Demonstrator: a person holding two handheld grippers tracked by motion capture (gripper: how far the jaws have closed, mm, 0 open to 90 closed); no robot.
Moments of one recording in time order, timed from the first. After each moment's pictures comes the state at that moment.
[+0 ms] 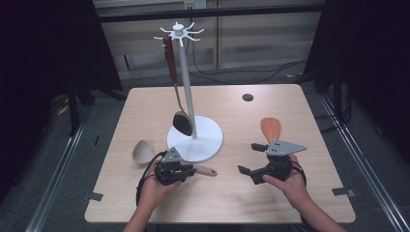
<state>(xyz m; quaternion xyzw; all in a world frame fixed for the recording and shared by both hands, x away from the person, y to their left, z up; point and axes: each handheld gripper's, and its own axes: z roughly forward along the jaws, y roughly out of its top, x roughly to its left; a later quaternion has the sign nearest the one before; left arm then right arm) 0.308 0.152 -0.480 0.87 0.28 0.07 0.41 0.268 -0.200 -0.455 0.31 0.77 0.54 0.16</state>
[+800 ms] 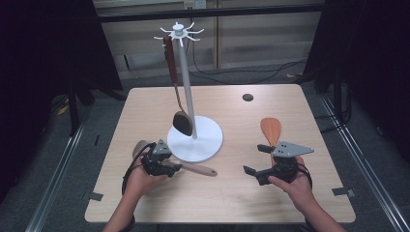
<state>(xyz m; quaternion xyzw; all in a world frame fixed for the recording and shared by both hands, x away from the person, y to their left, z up) 0.342 0.186 -0.485 0.89 0.28 0.12 0.34 0.261 -0.214 -0.455 0.33 0.76 0.53 0.17</state>
